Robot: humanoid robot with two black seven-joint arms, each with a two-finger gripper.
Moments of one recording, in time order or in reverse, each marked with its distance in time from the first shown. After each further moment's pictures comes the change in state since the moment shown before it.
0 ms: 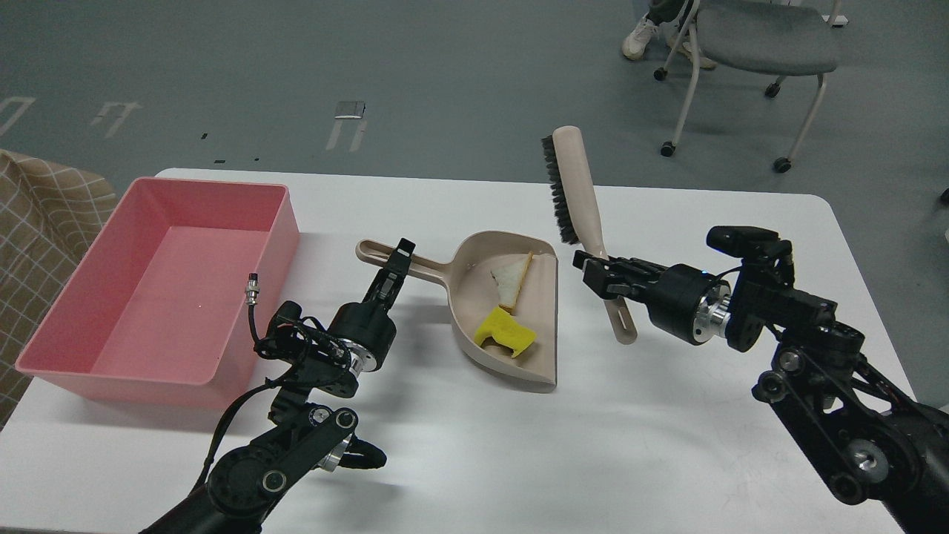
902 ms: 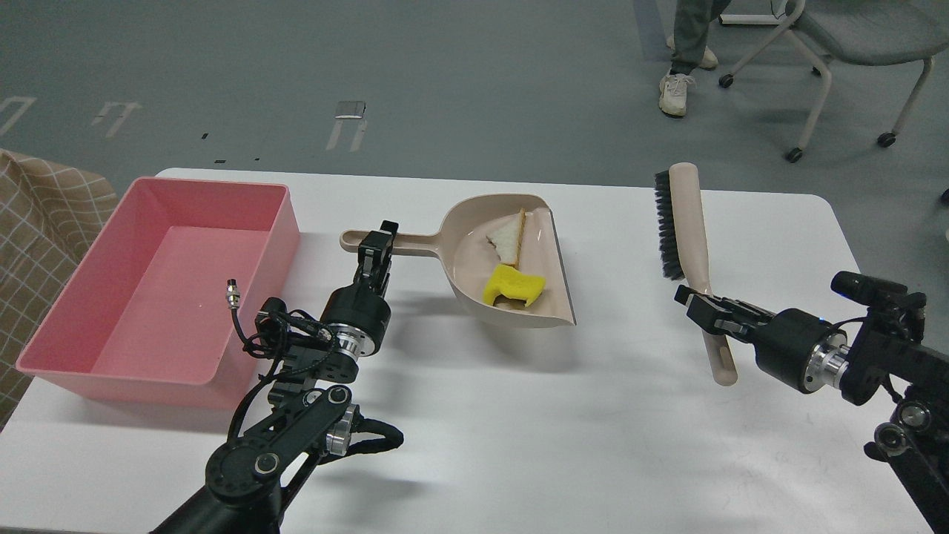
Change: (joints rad) left arm 0.013 -0.031 -0.097 -0.070 -0.200 -0.010 -0.006; right arm -0.237 -0.167 0.158 0.079 0.071 0.000 0.044
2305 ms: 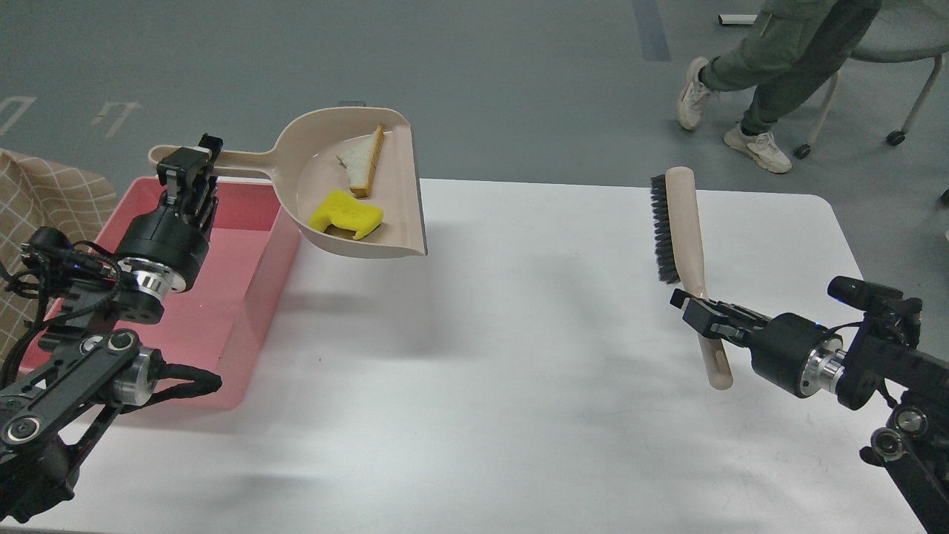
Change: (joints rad) left arm 0.089 0.581 -0.185 -0.275 -0.282 -0.139 -0.002; right arm -0.009 0.011 0.003 0.012 0.001 0.000 0.001
